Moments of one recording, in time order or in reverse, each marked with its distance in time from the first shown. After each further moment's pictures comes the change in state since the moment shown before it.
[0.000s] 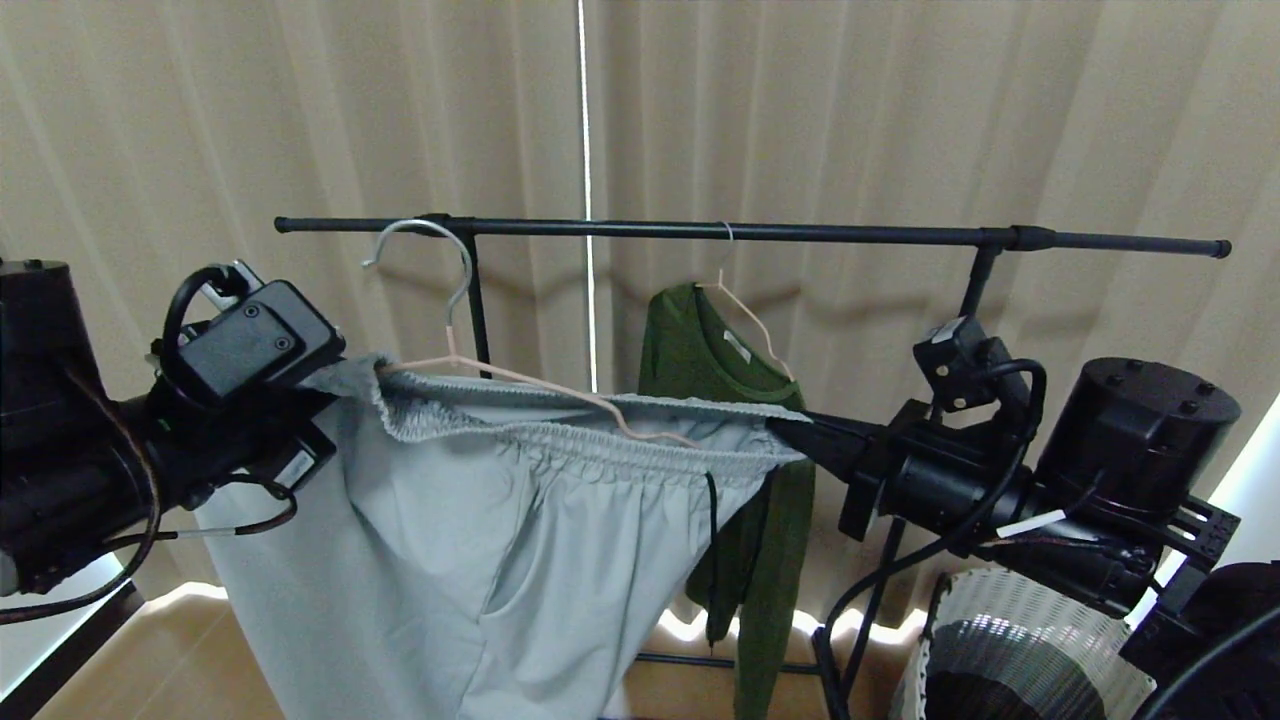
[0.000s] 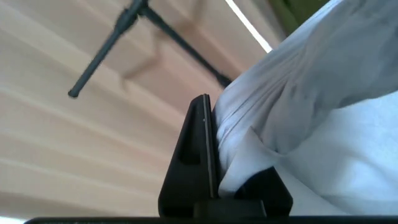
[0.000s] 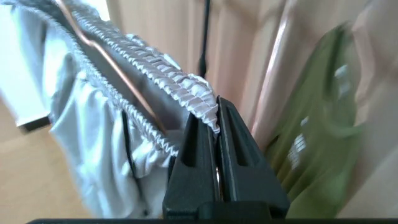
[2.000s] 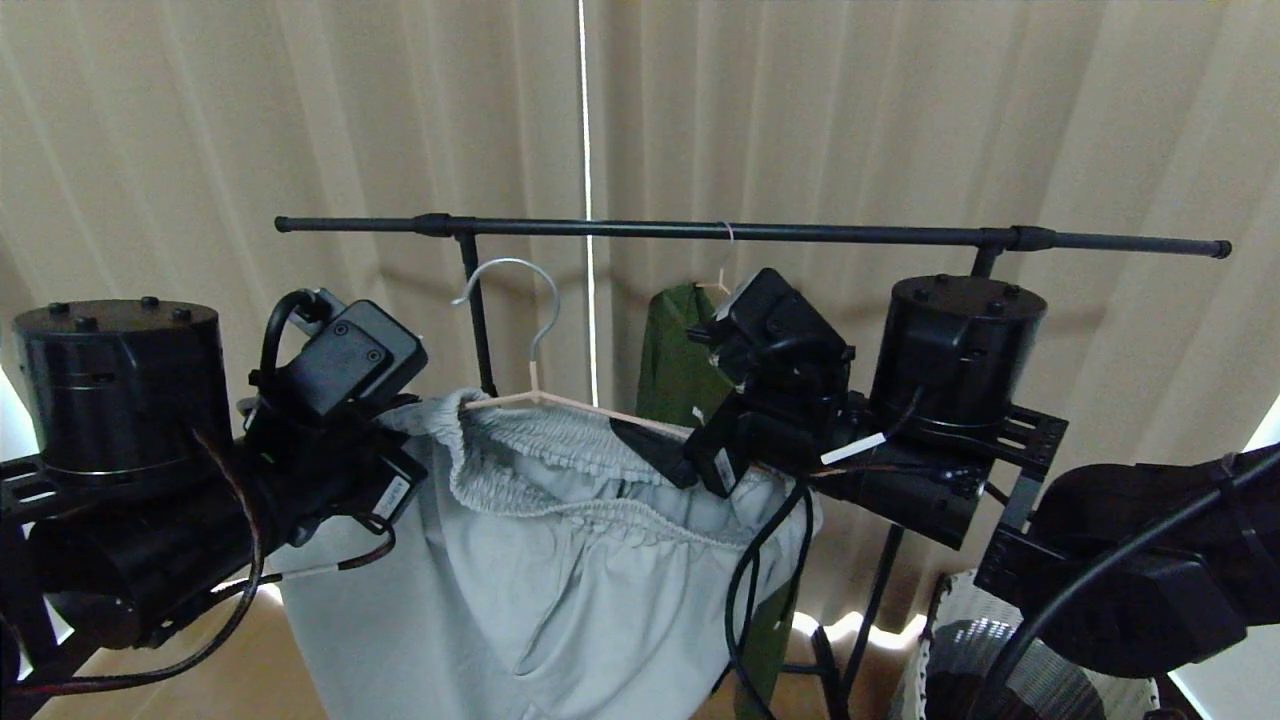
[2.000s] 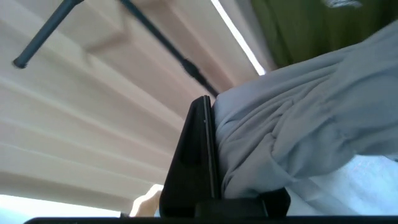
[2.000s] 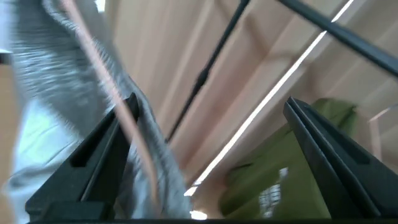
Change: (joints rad) left arm -0.271 0.049 0.010 0.000 0.222 -0.296; right arm 0.212 0.117 -0.414 0.324 -0.206 -0.407
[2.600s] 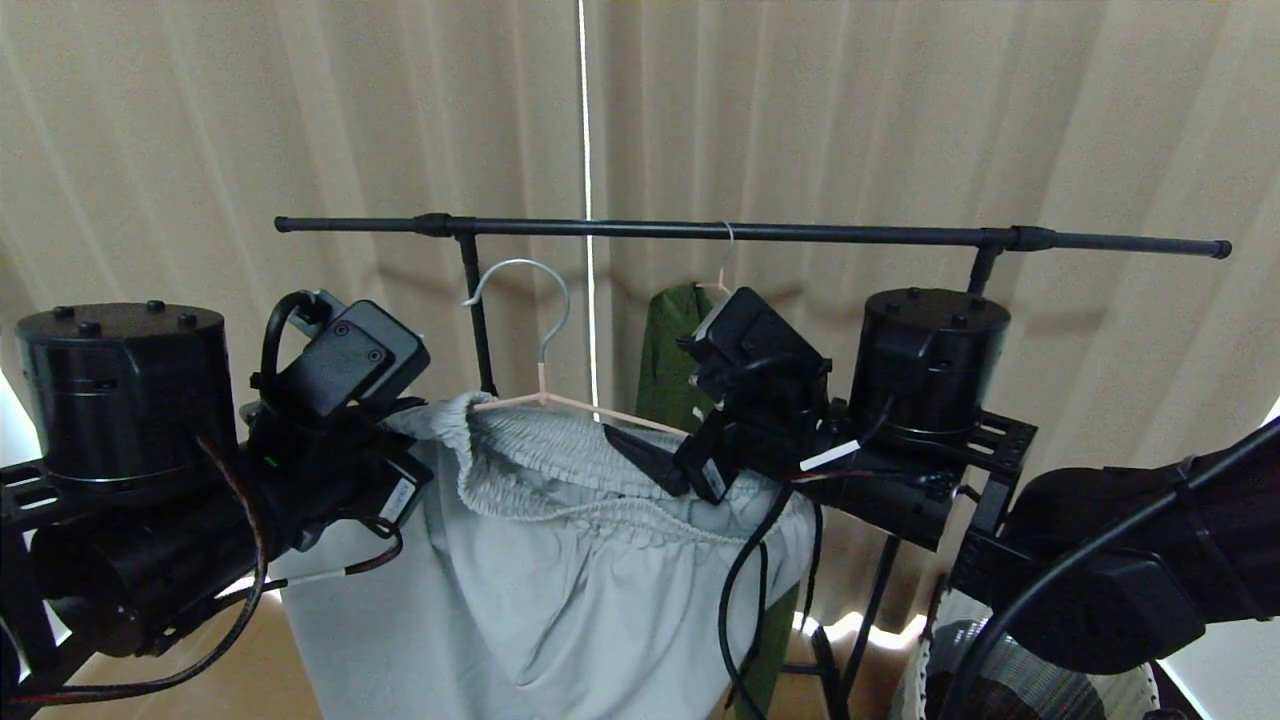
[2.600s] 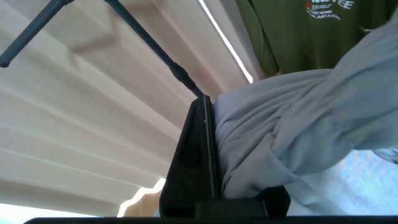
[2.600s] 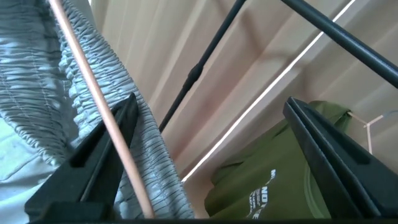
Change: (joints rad) left arm -0.015 -0.002 0.003 0.000 0.006 -0.035; right arm 0.000 0.031 -0.008 -0.003 -0.001 -0.039
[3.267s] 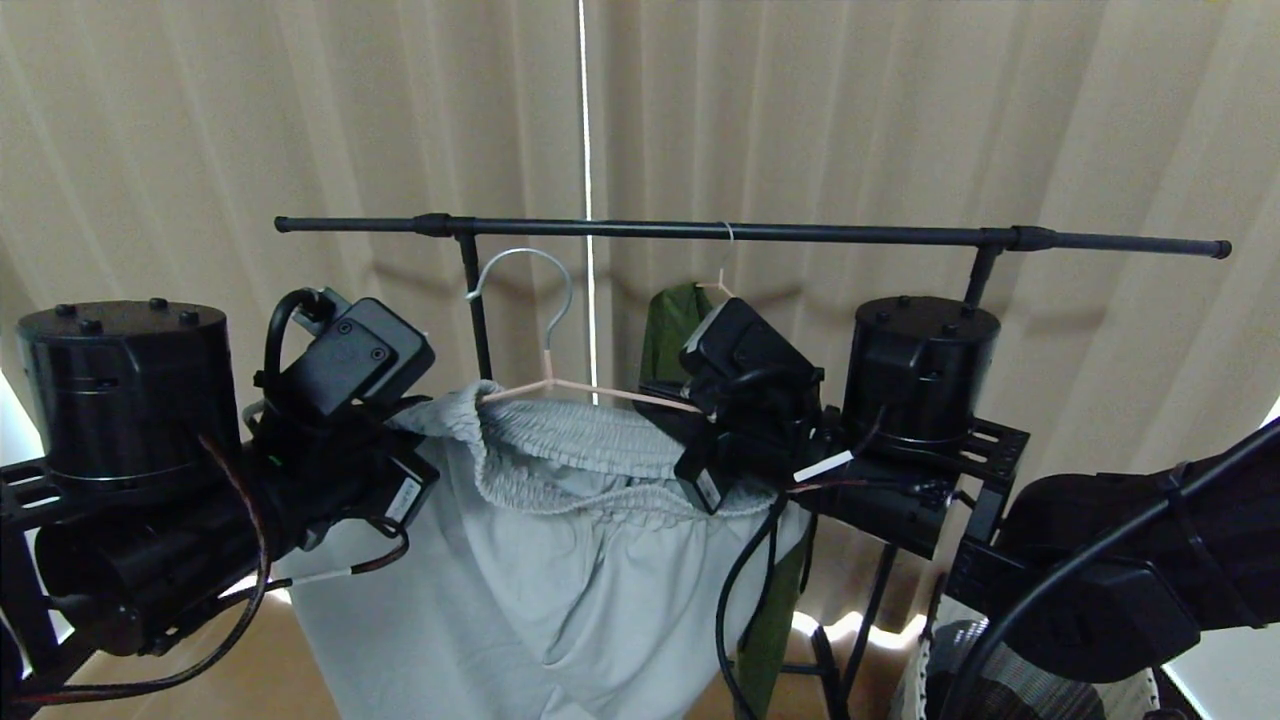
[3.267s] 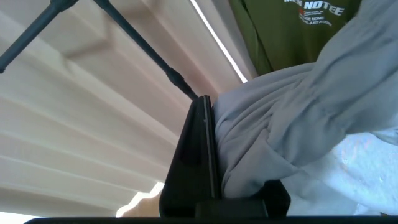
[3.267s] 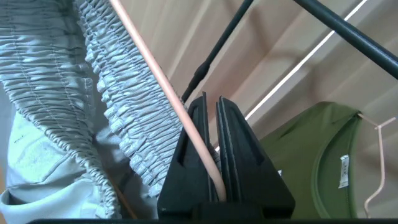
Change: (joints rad) left arm 0.001 0.001 -0.004 -0.002 -0.010 -0.001; right arm 0.004 0.002 0.009 -0.002 0.001 0.001
